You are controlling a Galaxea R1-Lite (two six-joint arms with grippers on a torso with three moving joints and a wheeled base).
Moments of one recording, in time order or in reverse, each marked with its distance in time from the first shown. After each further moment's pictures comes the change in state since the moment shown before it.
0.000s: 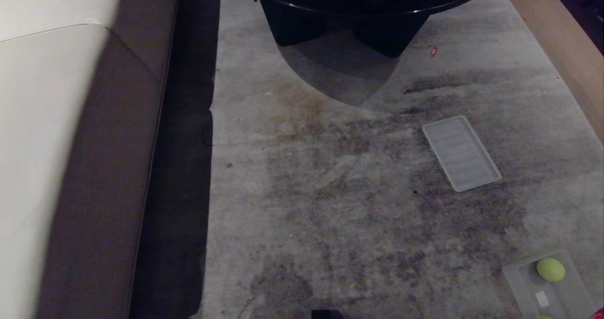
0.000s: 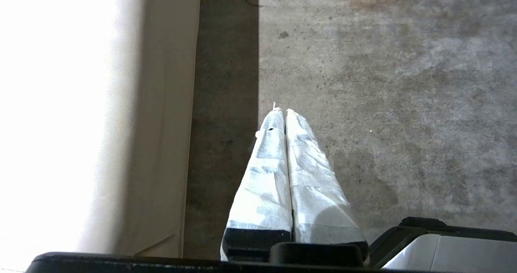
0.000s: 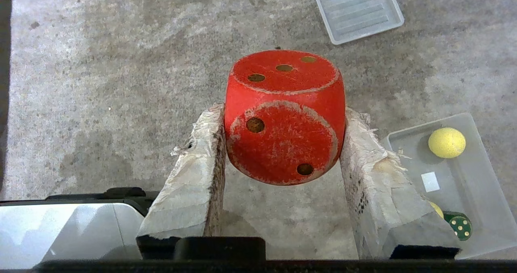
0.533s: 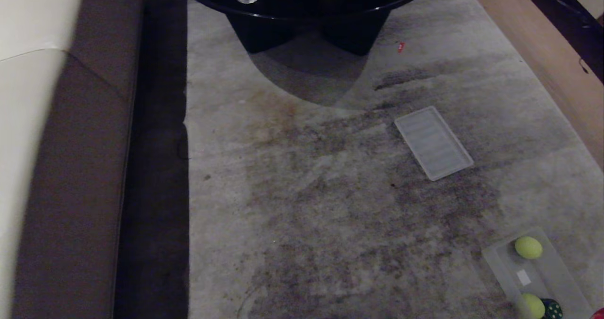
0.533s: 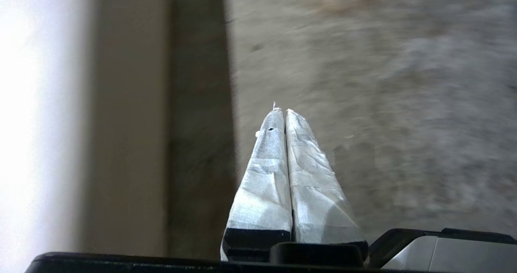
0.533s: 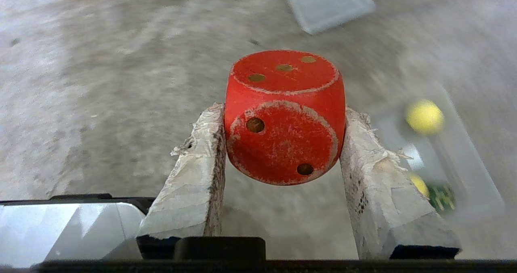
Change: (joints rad) left arm 0.000 0.000 0.000 -0.001 0.005 -0.012; right arm 0.001 0.000 0.000 0.000 0.000 0.003
